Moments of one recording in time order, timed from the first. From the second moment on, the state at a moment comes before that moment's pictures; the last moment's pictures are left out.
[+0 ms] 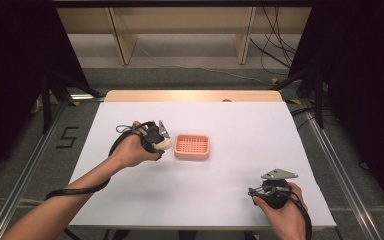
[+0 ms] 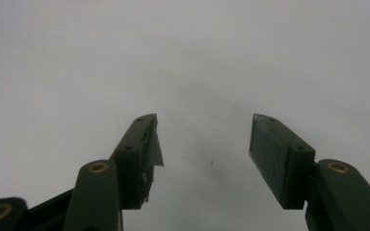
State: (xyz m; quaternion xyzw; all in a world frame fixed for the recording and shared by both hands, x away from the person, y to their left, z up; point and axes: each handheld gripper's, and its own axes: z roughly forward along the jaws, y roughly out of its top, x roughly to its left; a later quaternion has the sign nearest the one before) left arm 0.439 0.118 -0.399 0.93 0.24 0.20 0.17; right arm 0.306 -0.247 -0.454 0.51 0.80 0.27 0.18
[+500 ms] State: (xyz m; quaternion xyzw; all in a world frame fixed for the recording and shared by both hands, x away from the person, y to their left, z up) left arm 0.444 0.111 -0.400 0.94 0.23 0.21 0.17; right arm 0.306 -0.249 -0.452 0.51 0.80 0.27 0.19
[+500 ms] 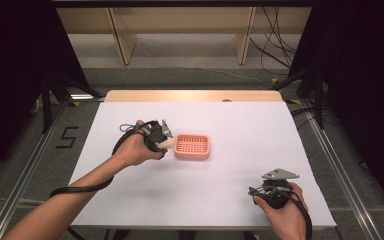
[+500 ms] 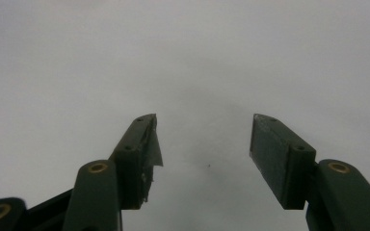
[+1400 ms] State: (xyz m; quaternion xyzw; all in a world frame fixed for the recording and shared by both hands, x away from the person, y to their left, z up) left arm 0.449 0.098 -0.400 0.94 0.21 0.21 0.18; right arm 0.306 -0.251 -0.452 0.50 0.79 0.28 0.20
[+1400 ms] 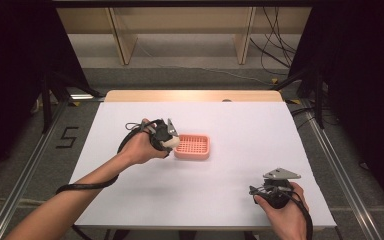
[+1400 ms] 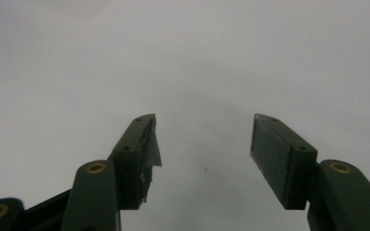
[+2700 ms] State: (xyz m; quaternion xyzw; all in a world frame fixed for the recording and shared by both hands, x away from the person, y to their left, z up) left arm 0.468 0.078 -0.404 0.94 0.18 0.21 0.21; right arm 0.306 -0.251 -0.452 0.50 0.79 0.28 0.20
